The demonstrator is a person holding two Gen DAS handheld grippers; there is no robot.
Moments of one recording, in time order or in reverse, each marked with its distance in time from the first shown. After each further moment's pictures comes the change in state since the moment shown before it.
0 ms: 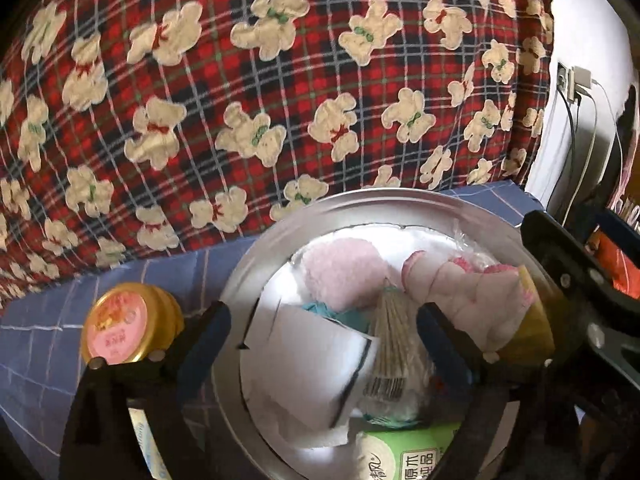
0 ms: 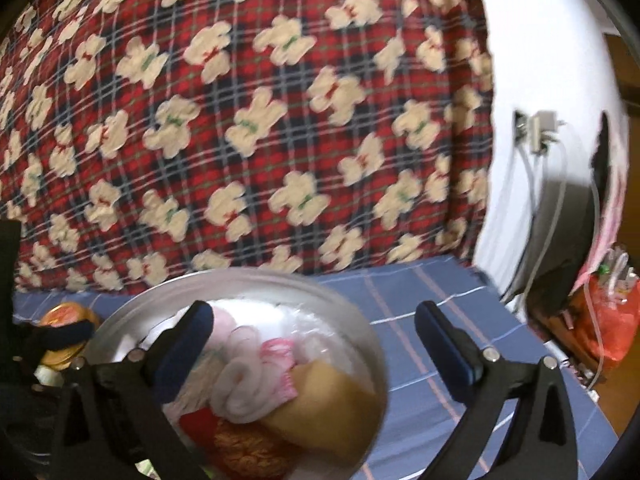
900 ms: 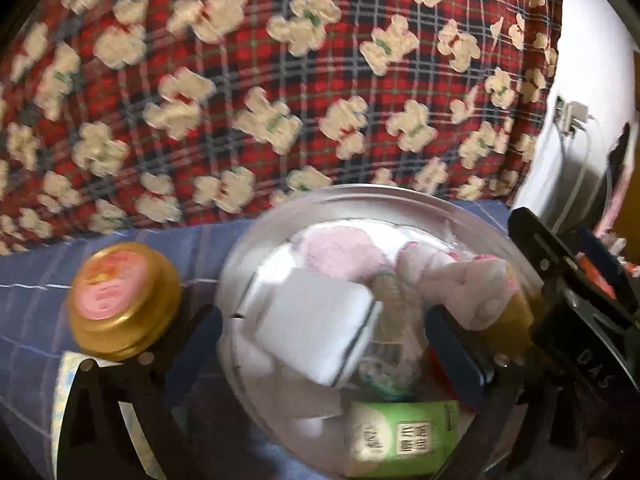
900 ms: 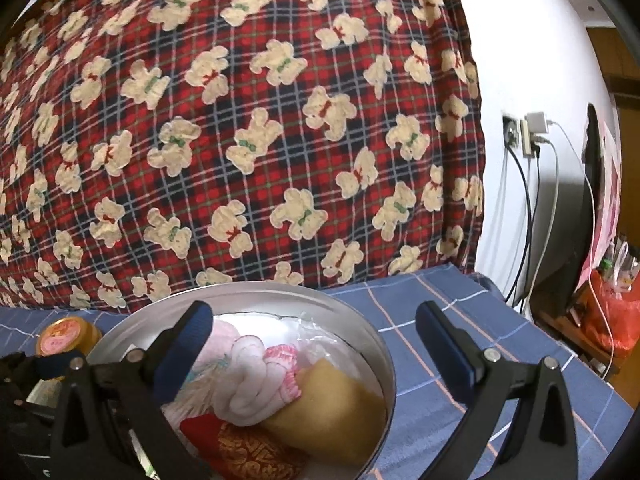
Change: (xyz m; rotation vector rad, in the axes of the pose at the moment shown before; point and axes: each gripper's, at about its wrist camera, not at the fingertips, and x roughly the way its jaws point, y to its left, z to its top) left arm -0.013 0.015 -0.025 -0.117 -0.043 -0.063; right arm -0.007 0.002 -0.017 0.040 -0.103 0.020
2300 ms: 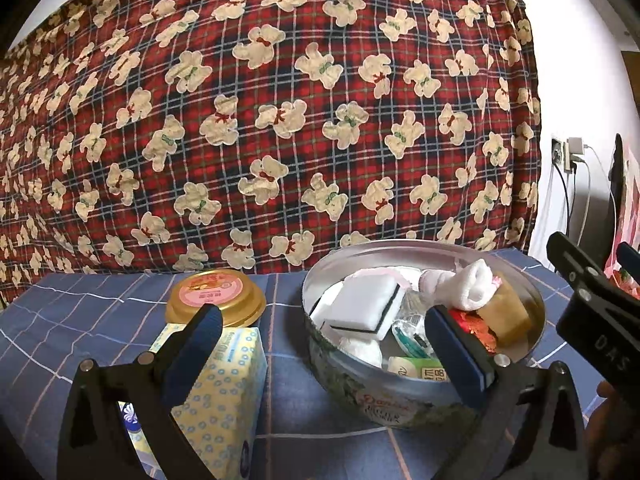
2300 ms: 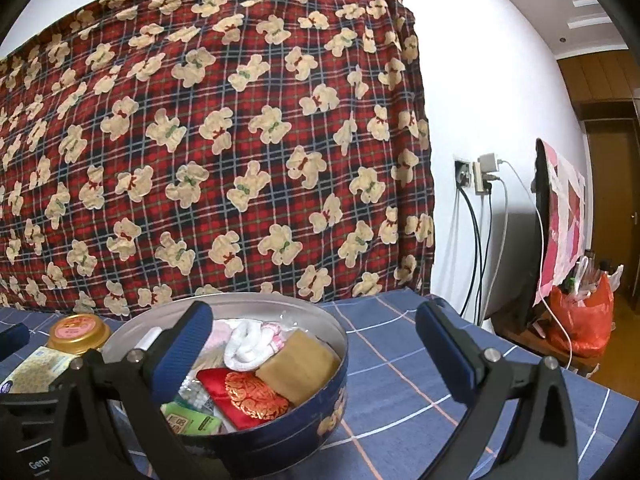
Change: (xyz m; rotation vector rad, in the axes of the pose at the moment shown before) left arm -0.091 0.005 -0.063 0.012 -0.353 0.164; right arm -0.096 0.000 -0.027 -0.014 -0.173 -0.092
